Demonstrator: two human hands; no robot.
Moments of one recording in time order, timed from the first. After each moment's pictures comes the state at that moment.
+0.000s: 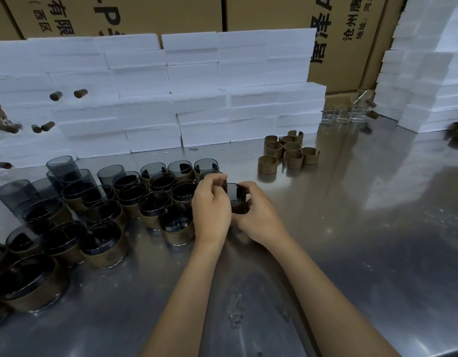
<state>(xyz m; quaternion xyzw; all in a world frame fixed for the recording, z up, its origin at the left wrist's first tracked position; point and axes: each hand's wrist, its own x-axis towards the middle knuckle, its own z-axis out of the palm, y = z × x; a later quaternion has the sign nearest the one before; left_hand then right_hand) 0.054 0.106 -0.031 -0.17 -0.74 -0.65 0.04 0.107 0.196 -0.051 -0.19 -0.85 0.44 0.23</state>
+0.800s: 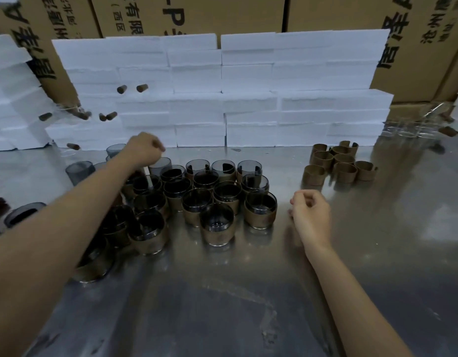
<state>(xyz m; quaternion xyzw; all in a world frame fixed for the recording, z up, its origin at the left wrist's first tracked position) -0.152 -0.041 0.048 -0.14 -0.96 -0.25 0.04 0.071 0.218 -0.066 -0.33 -0.67 0.57 0.34</state>
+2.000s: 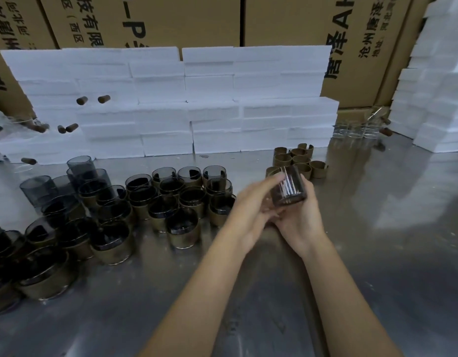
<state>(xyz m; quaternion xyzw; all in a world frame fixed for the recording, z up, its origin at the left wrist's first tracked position) 0.078 0.150 -0.007 -0.16 -0.48 -0.79 -0.34 0.126 0.248 -0.035 -0.16 -0.41 0.87 0.23</state>
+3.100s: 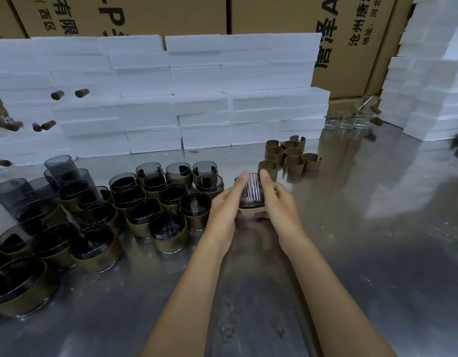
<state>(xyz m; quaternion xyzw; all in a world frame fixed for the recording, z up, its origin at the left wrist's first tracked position) 0.043 0.141 -0.044 -0.14 -0.57 -0.77 -0.25 0.105 0.231 -0.042 -0.27 -0.65 0.65 0.29</state>
